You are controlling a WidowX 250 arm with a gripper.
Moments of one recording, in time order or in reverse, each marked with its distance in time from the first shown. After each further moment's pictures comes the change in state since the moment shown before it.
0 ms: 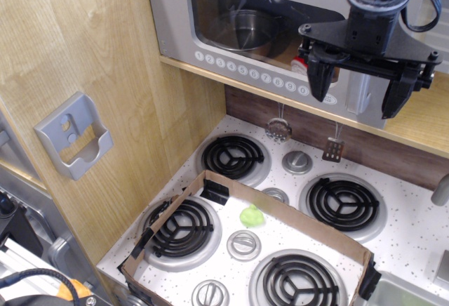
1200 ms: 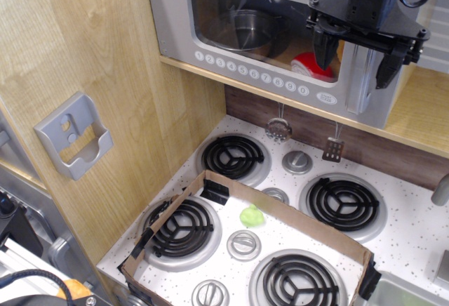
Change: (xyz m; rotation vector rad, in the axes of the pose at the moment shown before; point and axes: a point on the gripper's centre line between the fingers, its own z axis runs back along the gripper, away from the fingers) arm 0.048 0.015 -0.022 0.018 -0.034 -0.108
